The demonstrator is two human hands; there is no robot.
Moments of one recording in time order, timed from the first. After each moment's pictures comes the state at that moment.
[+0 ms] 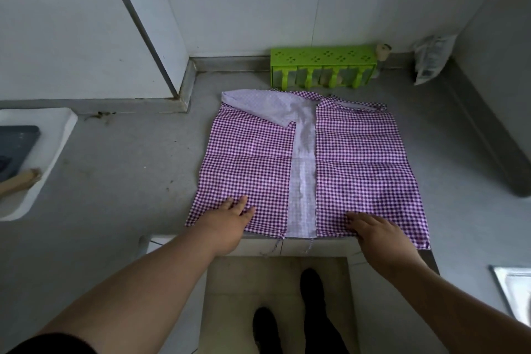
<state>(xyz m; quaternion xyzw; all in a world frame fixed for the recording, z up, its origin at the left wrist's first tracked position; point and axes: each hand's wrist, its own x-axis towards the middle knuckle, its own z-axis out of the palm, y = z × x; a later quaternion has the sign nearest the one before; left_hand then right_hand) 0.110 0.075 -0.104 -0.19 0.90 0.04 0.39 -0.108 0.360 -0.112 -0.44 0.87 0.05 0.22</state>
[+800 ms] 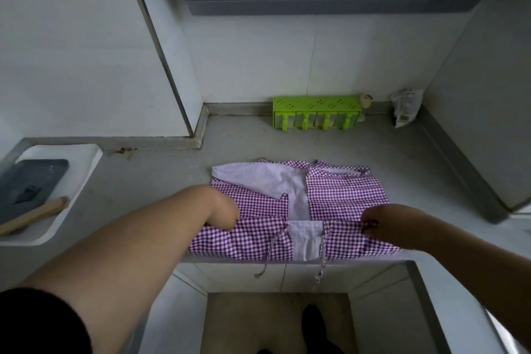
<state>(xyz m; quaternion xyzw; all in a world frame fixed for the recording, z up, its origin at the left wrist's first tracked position) 0.081 0.035 0.040 -0.16 0.86 0.04 0.49 -0.145 0.335 0.026 -0.44 0.85 0.09 0.29</state>
